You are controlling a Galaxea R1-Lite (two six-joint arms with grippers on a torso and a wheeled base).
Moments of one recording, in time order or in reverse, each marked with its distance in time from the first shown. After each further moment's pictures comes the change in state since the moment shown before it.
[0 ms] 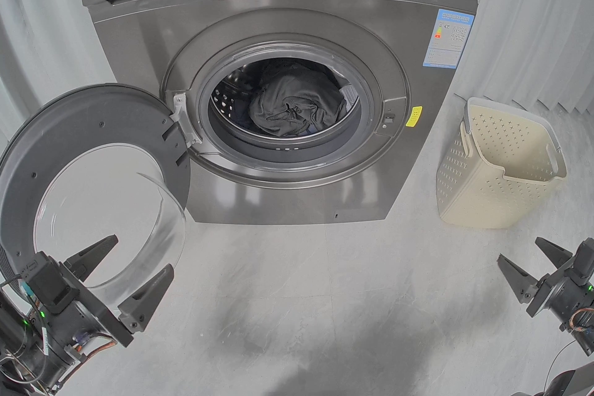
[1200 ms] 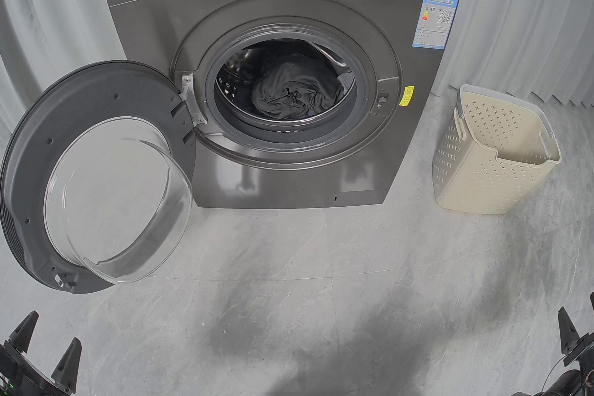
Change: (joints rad) left arm 0.605 -1.031 0.000 1.049 -0.300 0.003; right arm -0.366 -0.944 0.000 0.882 0.035 -0.081
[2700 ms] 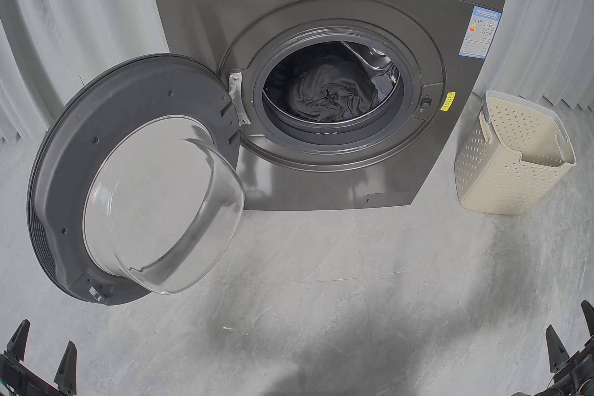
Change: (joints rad) left arm 0.086 -0.124 0.000 0.125 0.068 0.083; right arm -0.180 -0.095 0.000 0.067 0.314 -0.055
